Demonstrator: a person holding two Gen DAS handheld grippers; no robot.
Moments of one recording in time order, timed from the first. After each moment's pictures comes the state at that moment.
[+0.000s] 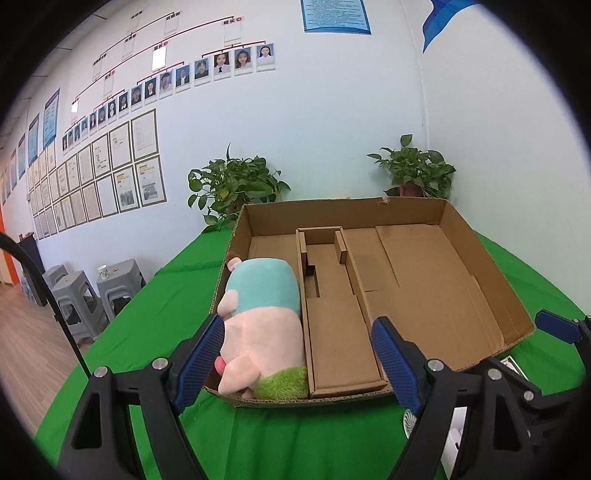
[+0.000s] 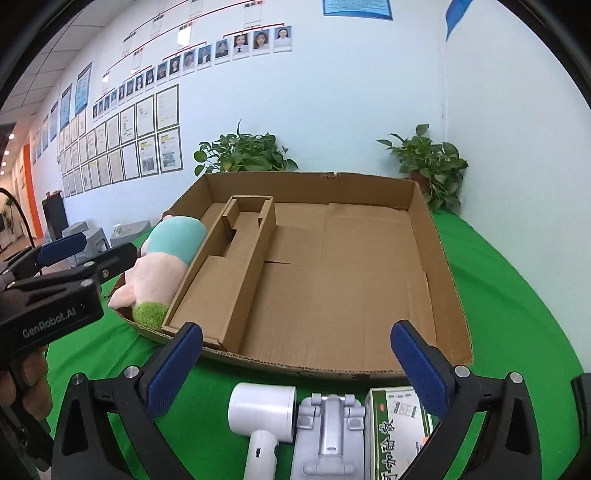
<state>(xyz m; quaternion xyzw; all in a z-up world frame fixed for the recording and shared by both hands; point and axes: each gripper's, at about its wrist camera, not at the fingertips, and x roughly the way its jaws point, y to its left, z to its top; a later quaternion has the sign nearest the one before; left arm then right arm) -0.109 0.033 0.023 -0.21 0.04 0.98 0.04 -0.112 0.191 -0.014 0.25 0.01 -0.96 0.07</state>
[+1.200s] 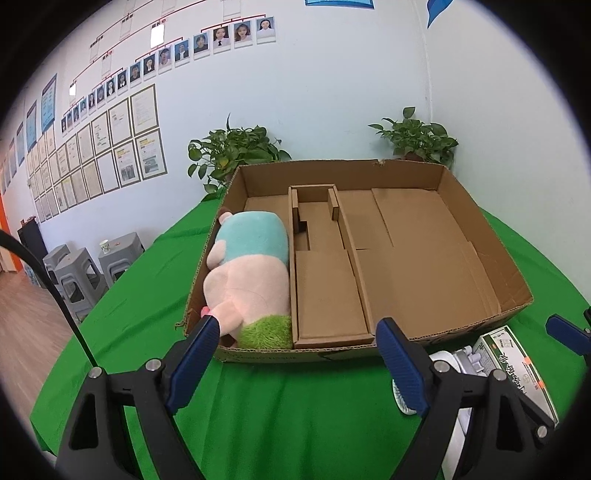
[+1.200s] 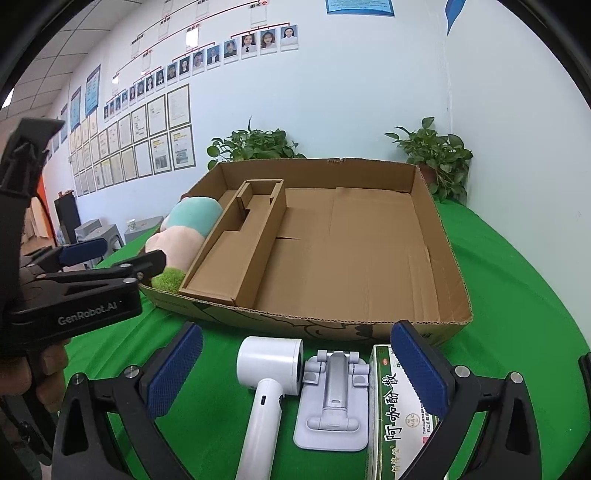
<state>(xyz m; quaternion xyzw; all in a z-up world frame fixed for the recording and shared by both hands) -0.094 0.047 -0.002 -0.27 0.04 0.96 0.03 -0.079 0.205 -0.034 0.25 0.01 -0.96 0.11</state>
